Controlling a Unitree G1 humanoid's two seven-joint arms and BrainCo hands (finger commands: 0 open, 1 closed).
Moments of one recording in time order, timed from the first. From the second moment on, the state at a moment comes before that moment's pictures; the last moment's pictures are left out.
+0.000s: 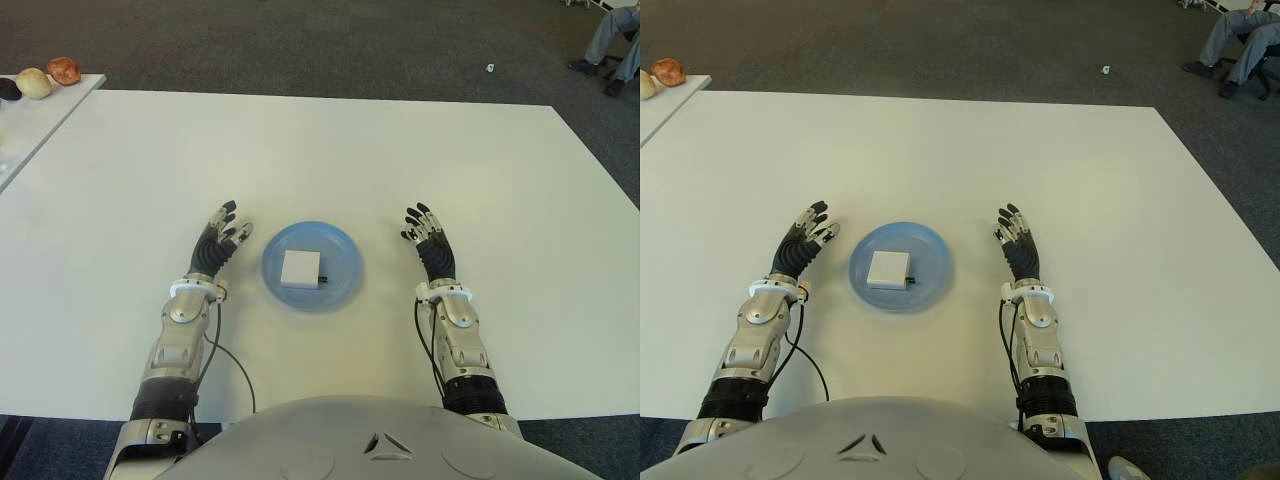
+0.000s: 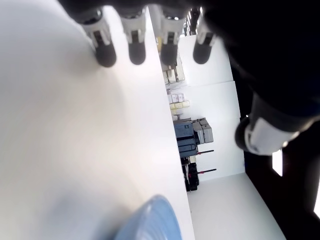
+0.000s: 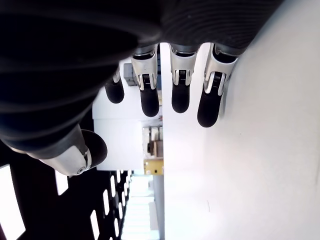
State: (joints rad) left arm 0.11 0.18 0.05 0.20 0.05 -0.08 -0.08; right arm 0.06 -0.05 -0.06 0.26 0.04 -0.18 0.04
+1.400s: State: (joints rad) left arm 0.08 0.20 0.06 0.43 0.03 -0.33 -0.08; right arm 0.04 -0.04 -0.07 0.18 0.04 -0.04 0.02
